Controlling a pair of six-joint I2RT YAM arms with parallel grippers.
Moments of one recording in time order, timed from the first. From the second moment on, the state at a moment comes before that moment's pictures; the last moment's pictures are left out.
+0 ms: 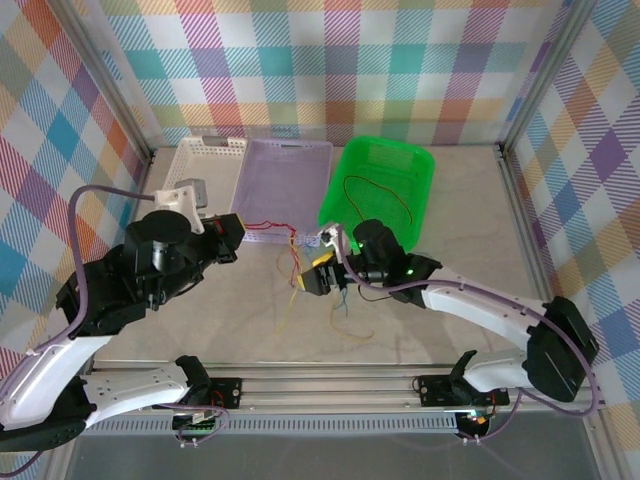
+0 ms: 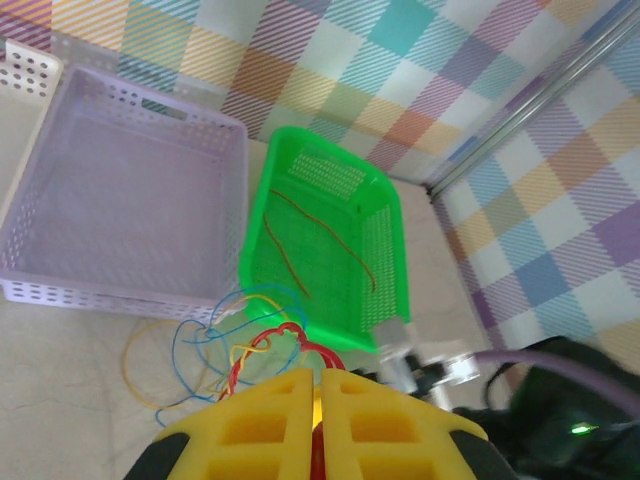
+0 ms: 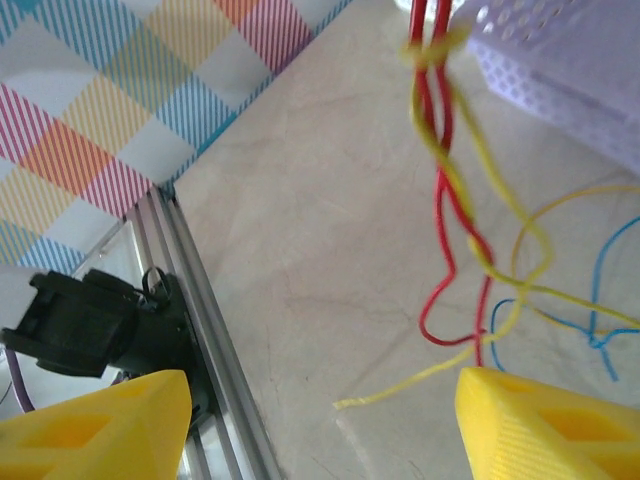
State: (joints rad) left arm -0.93 0.92 1.53 -1.00 -0.43 -0.77; right arm 0.88 1.33 0.87 -0.06 -0.43 0.38
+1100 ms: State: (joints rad) left arm -0.93 0.87 1.54 -0.95 -0.40 -0.84; right arm 1.04 1.44 0.62 0.21 -0.01 0.42
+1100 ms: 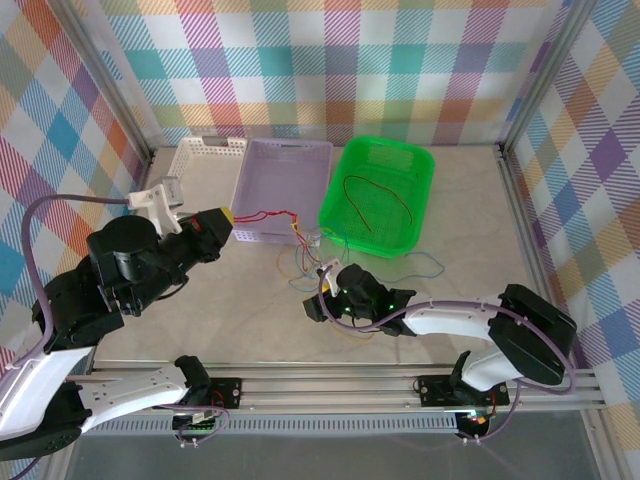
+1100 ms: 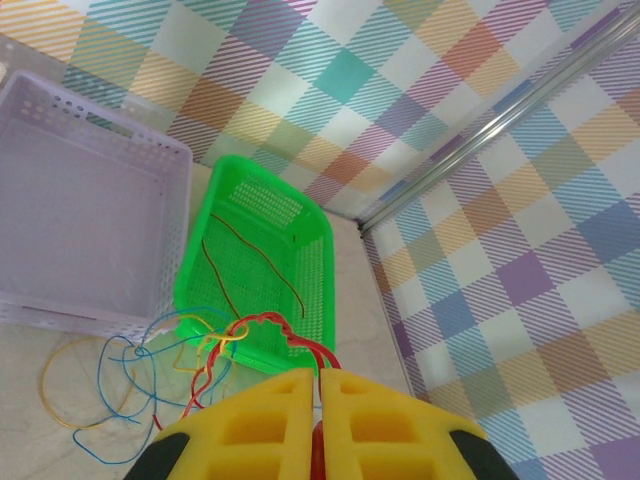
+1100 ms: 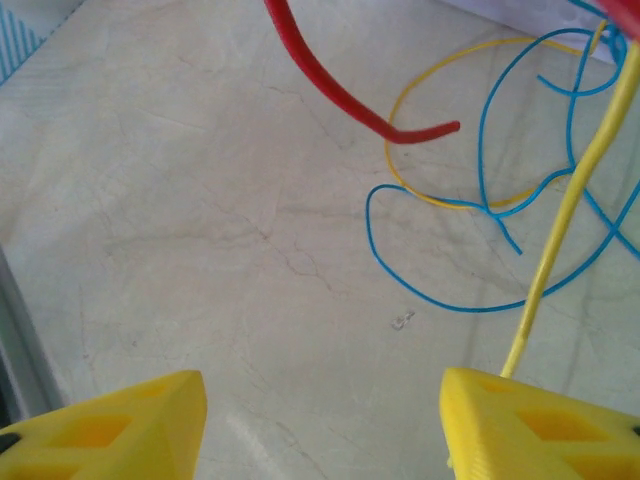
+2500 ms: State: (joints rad) left arm -0.93 0.74 1.59 -1.03 -0.46 -0.84; right arm 0.98 1.29 0.57 0.12 0.30 0.46
